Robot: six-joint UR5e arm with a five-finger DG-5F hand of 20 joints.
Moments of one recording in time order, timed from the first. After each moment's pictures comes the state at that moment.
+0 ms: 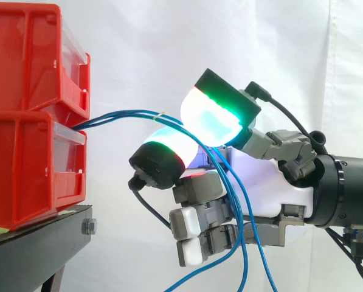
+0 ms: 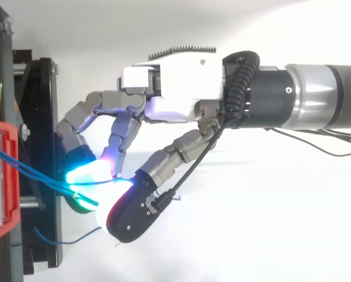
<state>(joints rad) 0.06 -2.38 -1.15 -2.65 -1.57 0.06</state>
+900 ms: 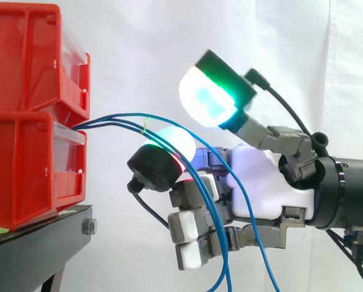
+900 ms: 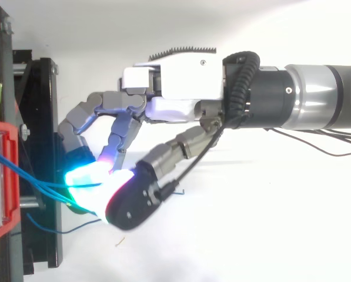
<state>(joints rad) 0.06 -2.38 -1.16 -2.65 -1.57 0.06</state>
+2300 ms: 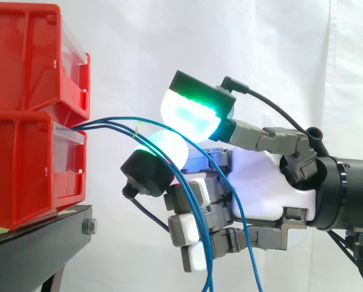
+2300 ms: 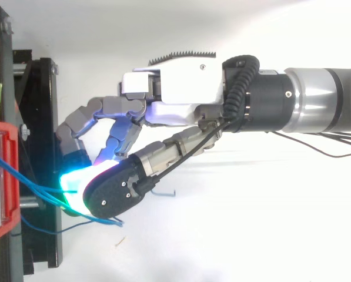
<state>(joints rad) 0.07 -2.38 -1.16 -2.65 -1.56 0.05</state>
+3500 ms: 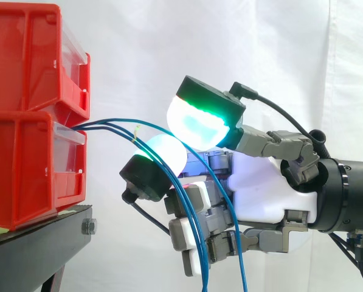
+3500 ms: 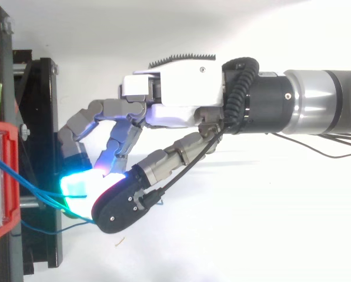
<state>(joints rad) 0.07 -2.38 -1.16 -2.65 -1.56 0.05</state>
